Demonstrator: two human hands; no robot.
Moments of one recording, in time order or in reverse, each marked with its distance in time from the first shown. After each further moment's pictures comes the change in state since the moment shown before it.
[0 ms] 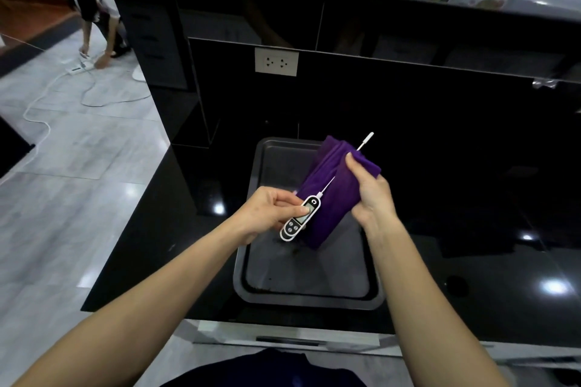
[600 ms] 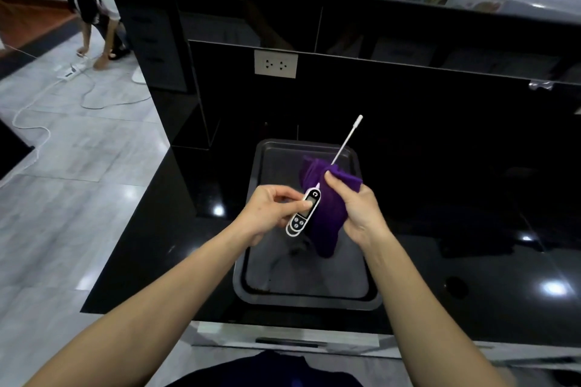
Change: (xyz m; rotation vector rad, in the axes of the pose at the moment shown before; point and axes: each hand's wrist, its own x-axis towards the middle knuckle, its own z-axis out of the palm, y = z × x) left_hand -0.001 0.003 0.010 -0.083 0.128 0.064; right_hand -0.023 0.016 -0.005 -0.127 -0.156 0.030
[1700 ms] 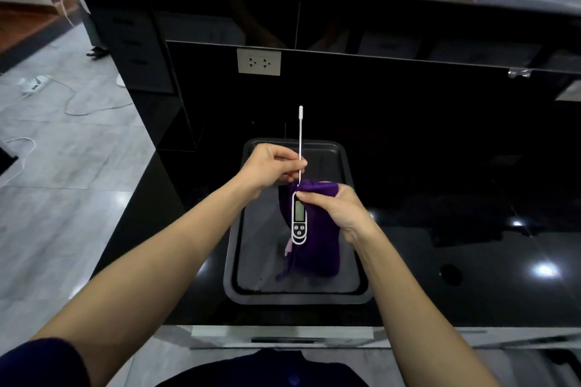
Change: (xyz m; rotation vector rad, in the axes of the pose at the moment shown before) left_hand 0.056 0.047 0.007 0.168 0.031 0.082; right_hand -0.007 -0.001 -0.012 -0.370 -0.148 0.034
